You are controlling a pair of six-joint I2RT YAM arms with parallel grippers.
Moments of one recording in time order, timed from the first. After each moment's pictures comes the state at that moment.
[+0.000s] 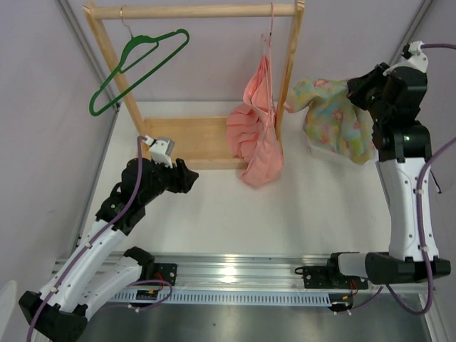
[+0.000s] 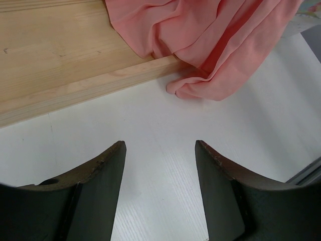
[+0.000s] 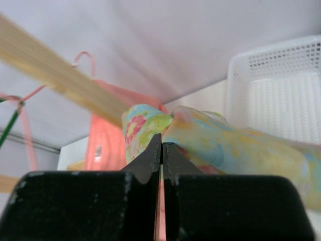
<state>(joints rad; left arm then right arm) -0.44 0.76 0.77 -0.36 0.11 -0.27 0.03 1.34 1.78 -0.58 0.06 0.52</state>
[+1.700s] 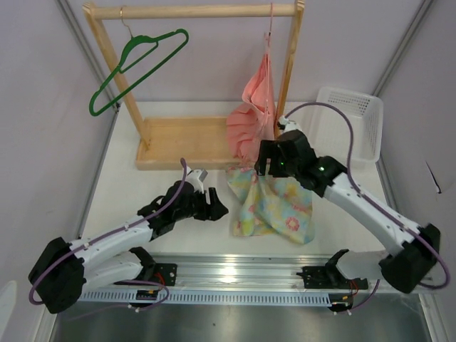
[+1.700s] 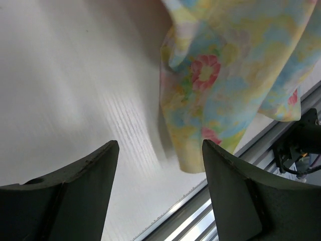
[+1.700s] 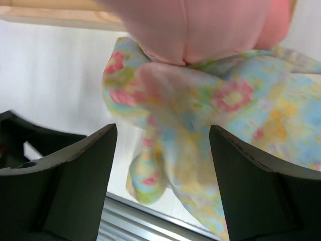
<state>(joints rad) -0.73 1.00 0.45 -0.05 0.11 -0.64 0.68 1.33 1.22 -0.58 0.16 0.54</state>
